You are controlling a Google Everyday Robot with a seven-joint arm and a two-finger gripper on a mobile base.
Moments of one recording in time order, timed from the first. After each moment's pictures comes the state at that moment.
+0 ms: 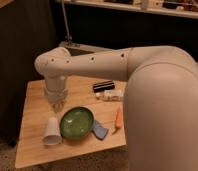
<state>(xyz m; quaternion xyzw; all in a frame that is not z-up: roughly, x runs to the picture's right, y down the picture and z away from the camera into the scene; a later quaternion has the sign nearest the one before) -0.193 0.086 0.667 -0.38 0.12 0.47 0.79</state>
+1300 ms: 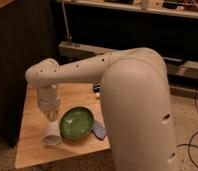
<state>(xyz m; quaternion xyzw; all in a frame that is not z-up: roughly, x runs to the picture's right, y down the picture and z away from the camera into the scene) -0.229 0.142 0.698 -0.40 0.16 0.44 0.79</state>
